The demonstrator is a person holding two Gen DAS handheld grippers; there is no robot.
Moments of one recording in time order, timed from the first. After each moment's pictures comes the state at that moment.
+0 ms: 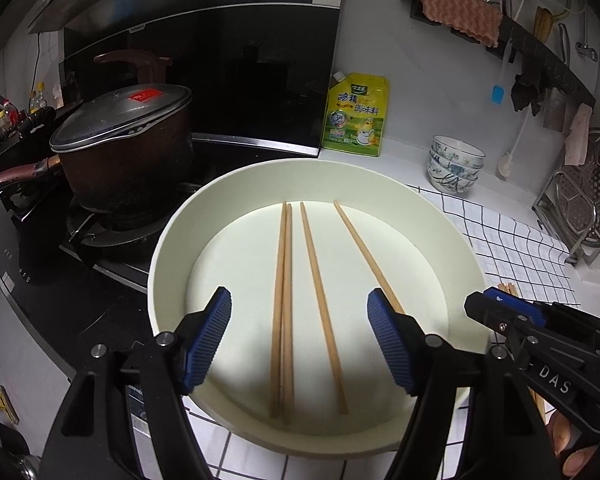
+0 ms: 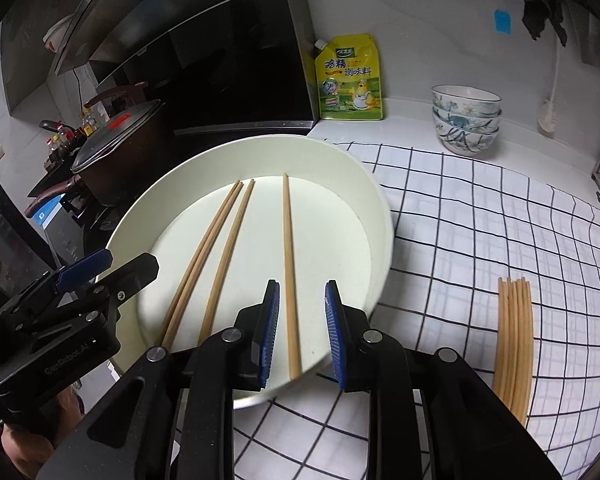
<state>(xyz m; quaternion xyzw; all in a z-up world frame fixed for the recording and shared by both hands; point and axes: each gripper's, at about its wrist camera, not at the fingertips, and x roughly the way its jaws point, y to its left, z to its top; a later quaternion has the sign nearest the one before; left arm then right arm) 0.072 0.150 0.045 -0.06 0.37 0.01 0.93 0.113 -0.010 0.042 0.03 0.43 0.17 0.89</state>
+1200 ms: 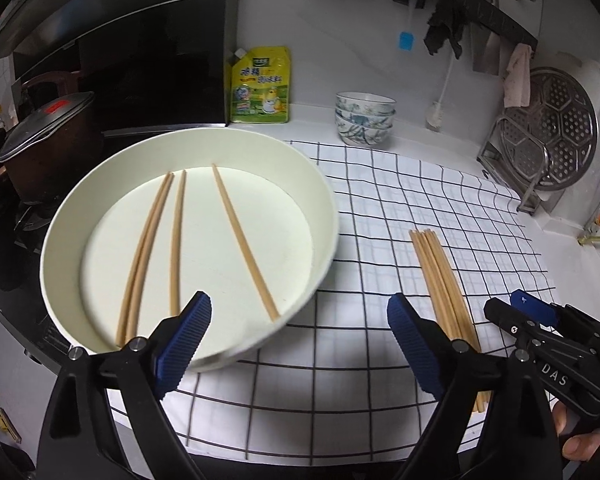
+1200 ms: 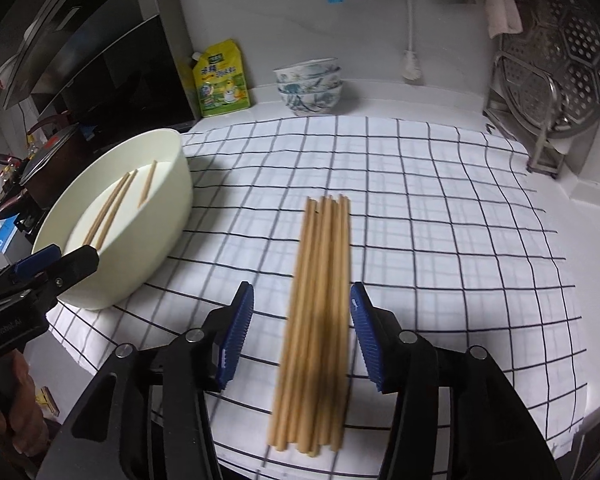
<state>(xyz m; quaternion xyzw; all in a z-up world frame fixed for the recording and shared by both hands) 0.040 0.023 0.034 -0.02 0.40 -0.06 0.92 0.036 -0.176 0.016 0.05 0.43 0.05 0.90</state>
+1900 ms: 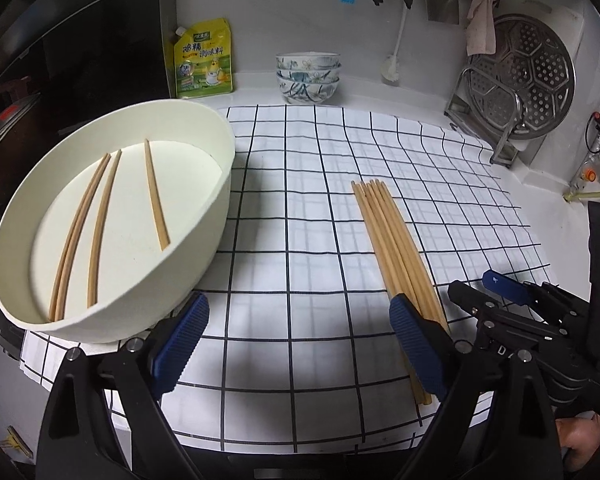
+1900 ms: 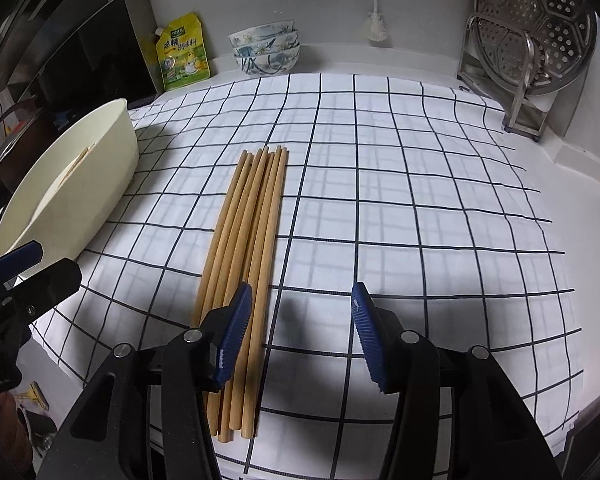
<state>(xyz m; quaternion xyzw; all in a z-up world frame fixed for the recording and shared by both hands) 0.036 -0.040 0.007 0.01 0.44 -0.10 0.89 0.036 -0.212 -0.024 0.04 0.47 0.02 0.88</state>
